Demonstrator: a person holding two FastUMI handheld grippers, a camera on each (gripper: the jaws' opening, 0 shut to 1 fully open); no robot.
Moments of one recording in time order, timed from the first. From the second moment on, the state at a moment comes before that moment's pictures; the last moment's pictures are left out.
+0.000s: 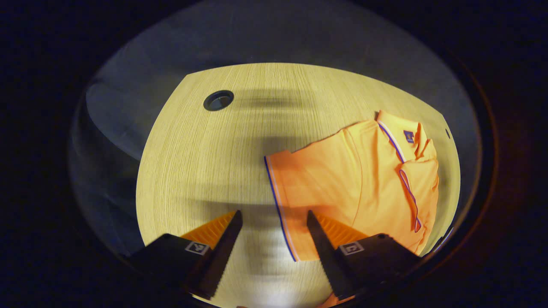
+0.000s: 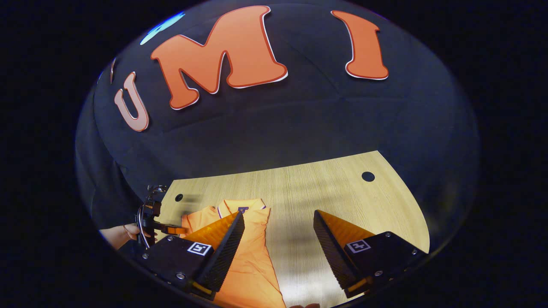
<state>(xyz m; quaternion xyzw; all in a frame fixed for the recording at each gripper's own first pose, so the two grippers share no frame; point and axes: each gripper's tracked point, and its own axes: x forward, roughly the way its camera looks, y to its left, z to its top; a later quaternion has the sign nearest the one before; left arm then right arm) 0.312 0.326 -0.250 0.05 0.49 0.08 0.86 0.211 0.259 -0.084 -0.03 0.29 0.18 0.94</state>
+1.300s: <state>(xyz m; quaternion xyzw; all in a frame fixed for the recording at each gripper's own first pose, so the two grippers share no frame) 0.300 0.162 -0.147 0.12 0.42 -0.01 0.90 0.215 0.228 -0.066 -0.03 0.25 0.18 0.95</state>
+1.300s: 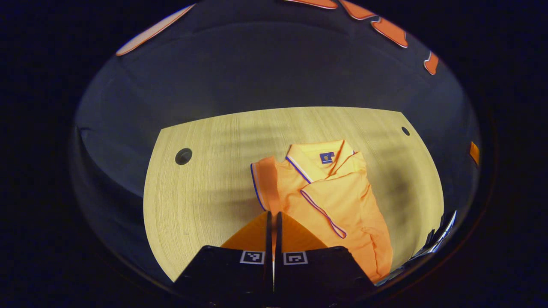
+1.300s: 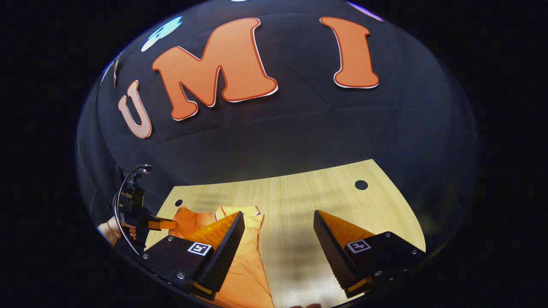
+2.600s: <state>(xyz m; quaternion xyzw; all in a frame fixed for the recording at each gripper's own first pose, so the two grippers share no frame) 0.301 0.004 -0.279 0.07 0.51 -0.08 0.85 0.215 0.161 -0.103 -0.03 0.30 0.15 0.94</state>
